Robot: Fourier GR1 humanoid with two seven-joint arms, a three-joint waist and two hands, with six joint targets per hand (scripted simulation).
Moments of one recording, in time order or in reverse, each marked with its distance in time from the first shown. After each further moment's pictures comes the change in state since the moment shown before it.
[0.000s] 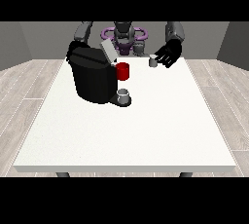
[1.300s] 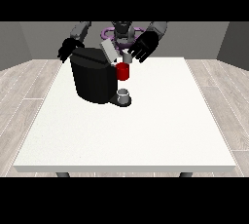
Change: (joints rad) left arm -0.250 -0.001 0.063 -0.005 -0.031 -0.013 0.161; right arm -0.079 -0.016 0.023 -0.085 0.027 -0.030 0.056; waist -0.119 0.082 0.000
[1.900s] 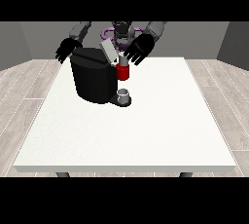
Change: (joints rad) left arm -0.029 -0.011 -0.002 0.018 -0.021 -0.015 0.005; right arm -0.018 0.000 -0.019 -0.014 -0.022 0.000 0.024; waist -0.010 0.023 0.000
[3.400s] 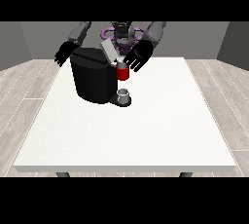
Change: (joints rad) left arm -0.006 -0.022 0.001 0.014 -0.044 -0.002 -0.017; right arm 0.007 -0.008 -0.029 0.026 -0.011 -0.001 -0.059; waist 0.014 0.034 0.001
